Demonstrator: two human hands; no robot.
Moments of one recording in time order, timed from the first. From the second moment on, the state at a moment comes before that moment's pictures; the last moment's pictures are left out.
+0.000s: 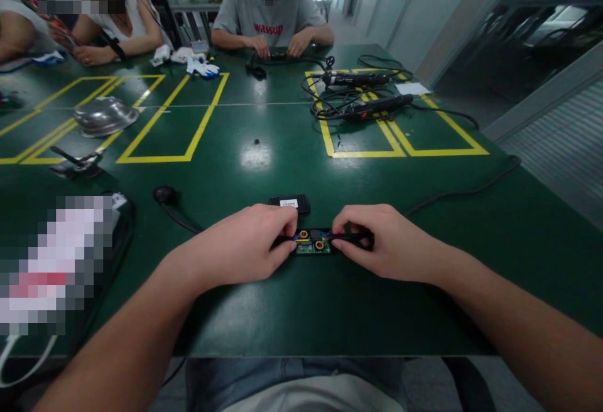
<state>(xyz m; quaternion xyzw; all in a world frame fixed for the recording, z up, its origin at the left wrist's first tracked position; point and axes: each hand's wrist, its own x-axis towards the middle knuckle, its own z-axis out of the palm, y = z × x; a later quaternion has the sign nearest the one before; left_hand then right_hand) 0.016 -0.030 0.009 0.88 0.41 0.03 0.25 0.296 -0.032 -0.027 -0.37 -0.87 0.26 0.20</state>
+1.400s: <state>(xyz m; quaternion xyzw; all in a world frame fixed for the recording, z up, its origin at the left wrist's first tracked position) 0.014 -0.003 -0.027 0.87 0.46 0.14 0.14 0.297 -0.029 -0.031 -0.32 -0.90 0.19 0.21</state>
